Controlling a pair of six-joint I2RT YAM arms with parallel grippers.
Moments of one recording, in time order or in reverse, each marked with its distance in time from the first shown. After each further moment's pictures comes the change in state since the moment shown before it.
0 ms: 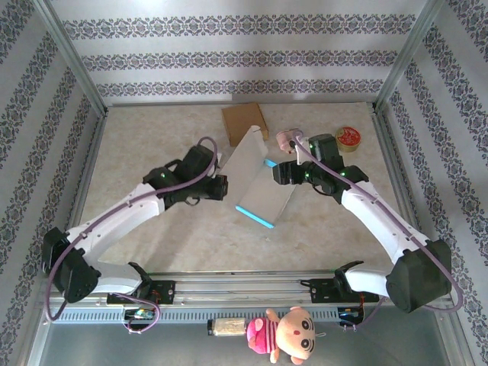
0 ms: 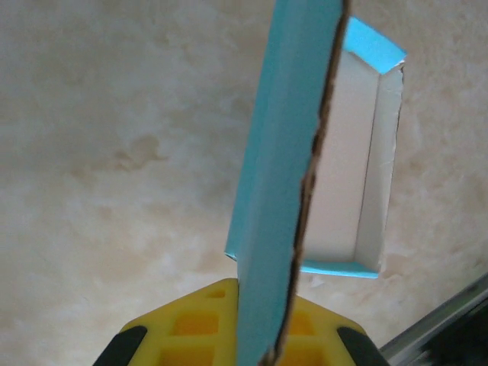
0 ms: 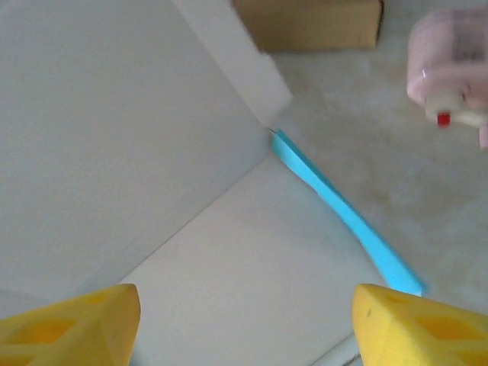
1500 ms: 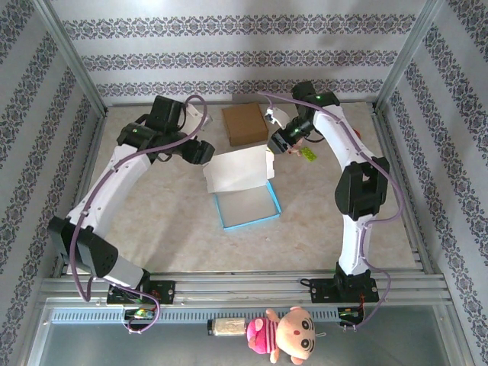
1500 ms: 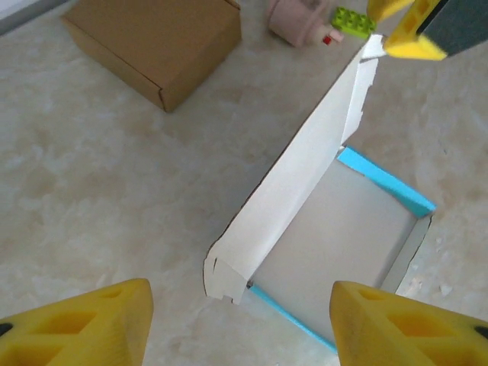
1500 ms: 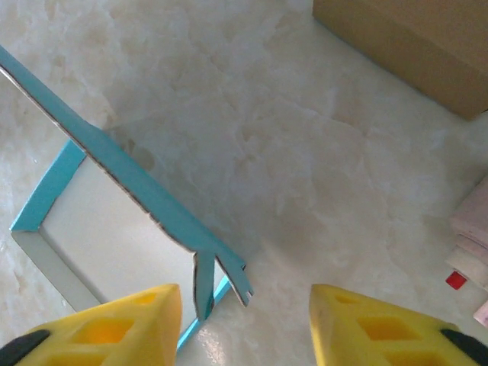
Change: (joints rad) left arm 0.312 0.150 0.381 -0.192 0.137 0.570; right arm -0.122 0.824 1.009 -0.734 -0.232 -0.669
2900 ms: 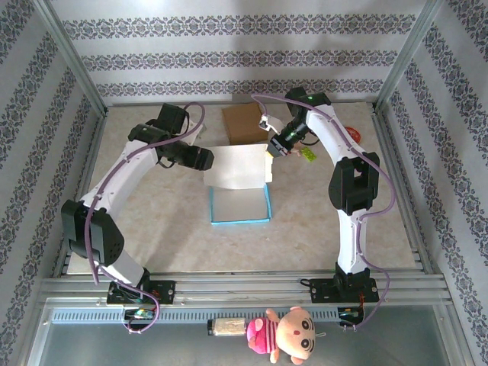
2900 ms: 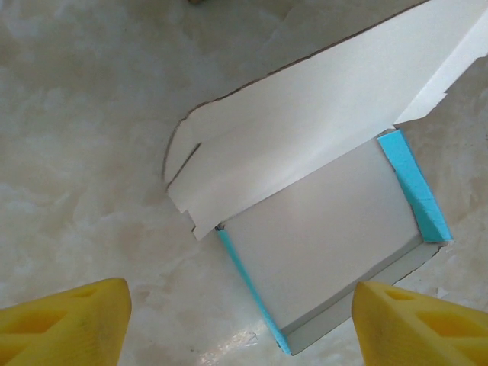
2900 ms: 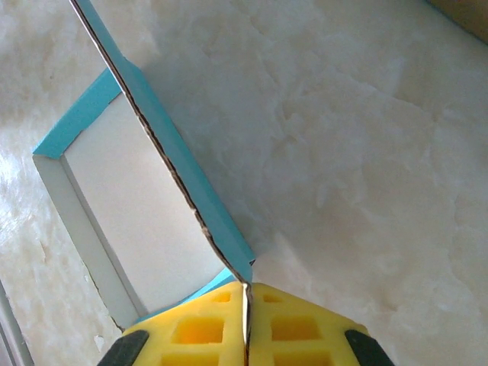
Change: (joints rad) left arm 0.054 0.107 -0.066 -0.033 0.006 -0.164; right arm 0.020 0.084 0.055 -0.103 -0.044 -0.066
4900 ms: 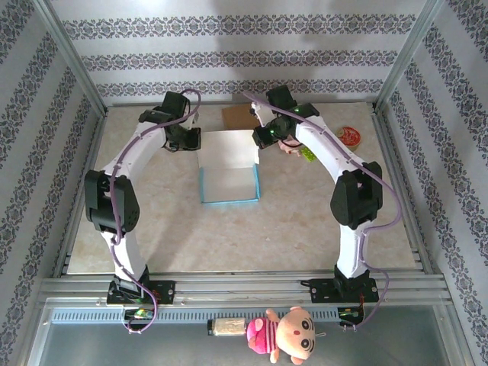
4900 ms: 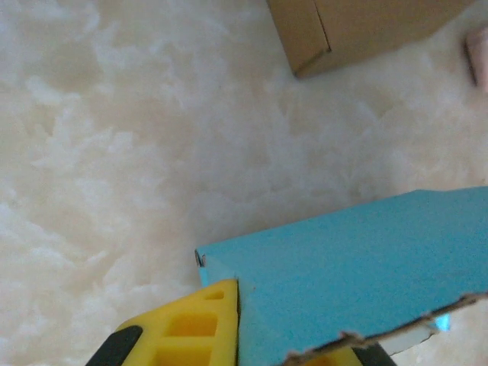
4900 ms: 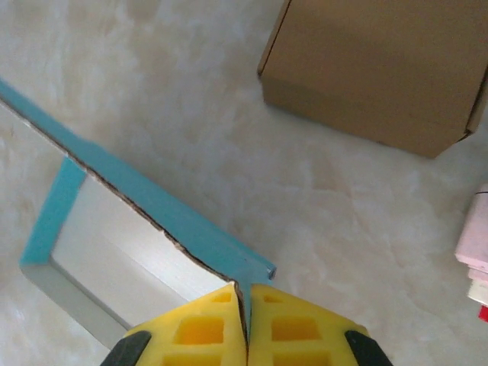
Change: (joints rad) left arm 0.076 0.261 0.167 0.105 -0.060 -0.233; right arm 0.144 -0.175 -0.217 0.487 0.289 0.607
